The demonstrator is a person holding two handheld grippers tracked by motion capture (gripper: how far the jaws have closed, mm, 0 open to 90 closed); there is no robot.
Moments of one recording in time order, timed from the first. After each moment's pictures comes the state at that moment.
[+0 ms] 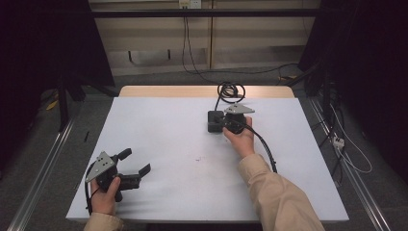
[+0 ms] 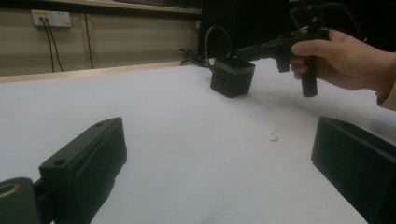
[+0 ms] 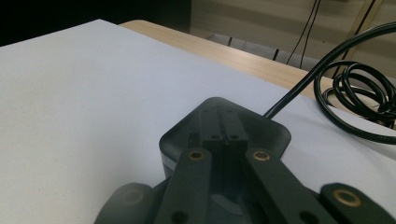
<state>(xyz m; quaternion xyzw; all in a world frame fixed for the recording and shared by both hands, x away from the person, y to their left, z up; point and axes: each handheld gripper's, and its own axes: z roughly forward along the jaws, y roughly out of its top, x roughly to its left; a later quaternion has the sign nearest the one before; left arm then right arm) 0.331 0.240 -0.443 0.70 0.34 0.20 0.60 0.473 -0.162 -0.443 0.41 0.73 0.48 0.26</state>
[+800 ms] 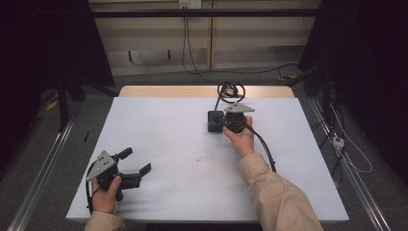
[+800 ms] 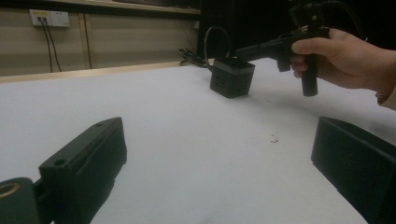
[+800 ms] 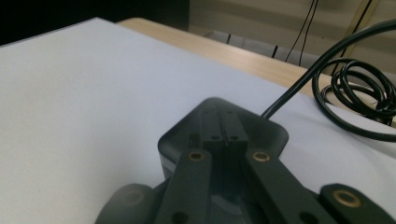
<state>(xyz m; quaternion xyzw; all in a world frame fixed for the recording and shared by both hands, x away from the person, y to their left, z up) 0.334 0.238 -0.444 0.70 0.34 0.19 0.60 0.474 -0.163 -0.440 0.42 0.73 0.47 0.25</state>
